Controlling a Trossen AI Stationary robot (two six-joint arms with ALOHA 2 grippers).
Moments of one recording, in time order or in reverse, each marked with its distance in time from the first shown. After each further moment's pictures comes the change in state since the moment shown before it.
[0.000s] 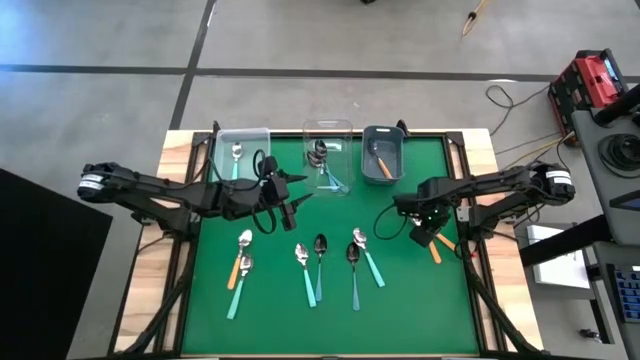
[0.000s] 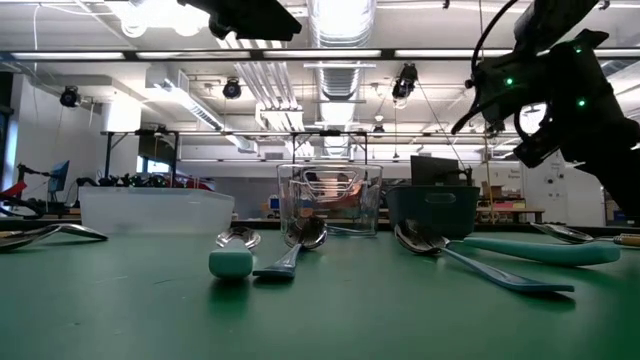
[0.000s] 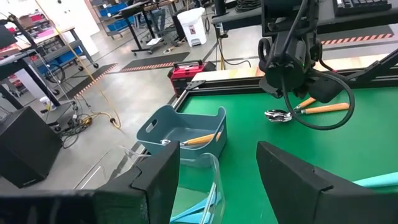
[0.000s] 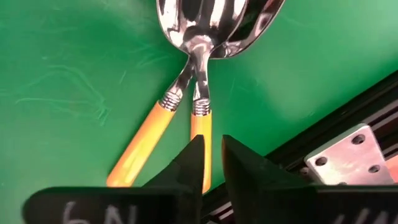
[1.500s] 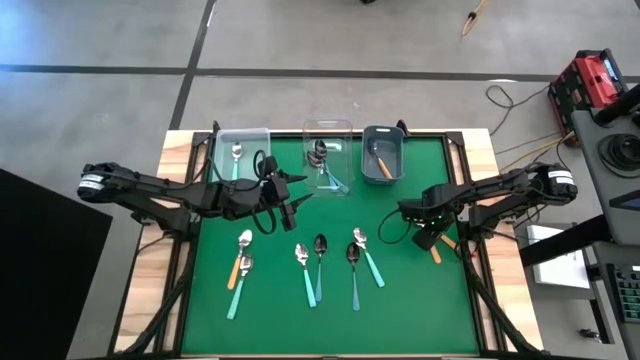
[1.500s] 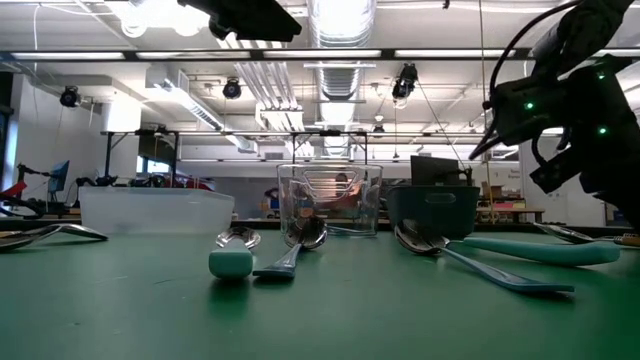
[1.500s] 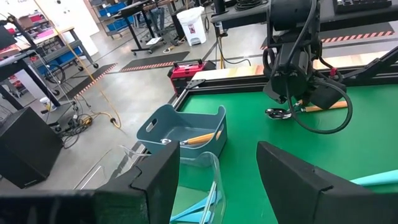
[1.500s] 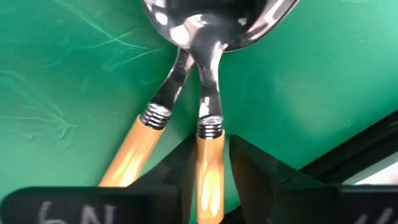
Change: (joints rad) left arm 0.000 0.002 -0.002 -0.001 0.000 0.006; right arm 0.002 -0.001 -0.163 0.187 0.007 0.034
